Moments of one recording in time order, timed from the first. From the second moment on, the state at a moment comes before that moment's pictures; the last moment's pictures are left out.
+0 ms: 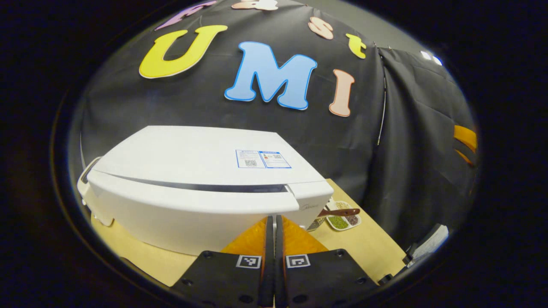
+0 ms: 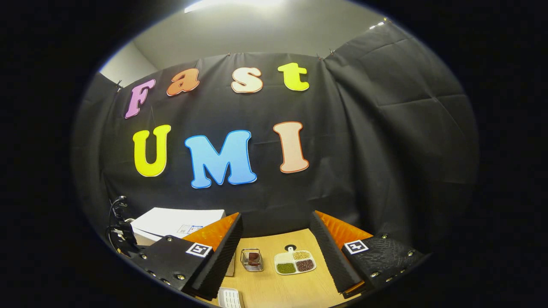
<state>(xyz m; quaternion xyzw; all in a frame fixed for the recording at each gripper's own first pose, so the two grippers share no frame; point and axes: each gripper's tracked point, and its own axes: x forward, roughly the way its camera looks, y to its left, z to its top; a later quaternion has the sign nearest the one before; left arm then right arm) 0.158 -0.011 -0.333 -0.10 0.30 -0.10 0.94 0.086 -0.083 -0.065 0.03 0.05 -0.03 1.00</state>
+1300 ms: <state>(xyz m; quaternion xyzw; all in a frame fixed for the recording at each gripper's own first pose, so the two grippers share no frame) 0.169 -0.006 -0.338 -0.07 0.30 -0.10 0.94 0.060 -0.059 -0.048 0.00 0.04 -0.02 1.00</state>
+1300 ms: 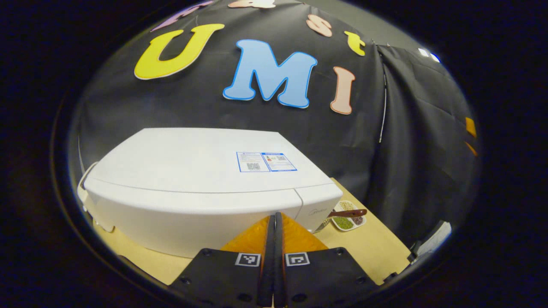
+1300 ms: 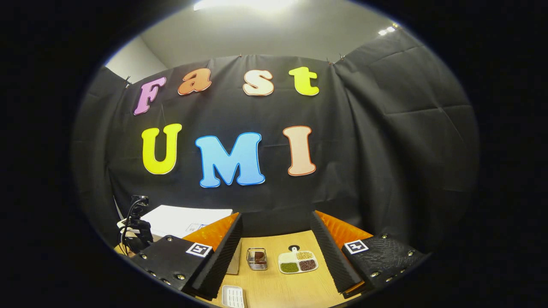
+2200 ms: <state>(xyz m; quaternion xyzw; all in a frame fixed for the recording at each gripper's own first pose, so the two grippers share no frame) 0.011 0.135 -0.010 -0.01 0.03 0.04 1.00 0.032 0.033 -0.012 0.01 0.00 0.04 1.00</state>
